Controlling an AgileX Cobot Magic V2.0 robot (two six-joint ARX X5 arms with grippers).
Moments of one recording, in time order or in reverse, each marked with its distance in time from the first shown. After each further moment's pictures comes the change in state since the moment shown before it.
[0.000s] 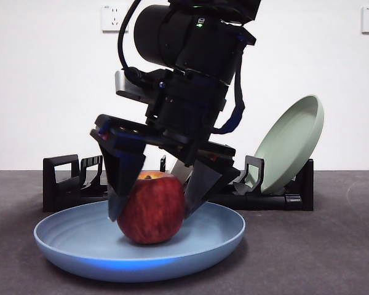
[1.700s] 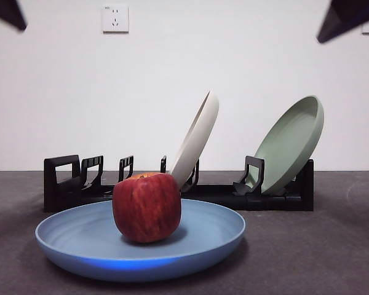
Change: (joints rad) left arm 0.634 -0.026 -0.627 0.465 0.652 0.060; right arm -0.273 -1.045 -0.482 0.066 0.230 -0.061
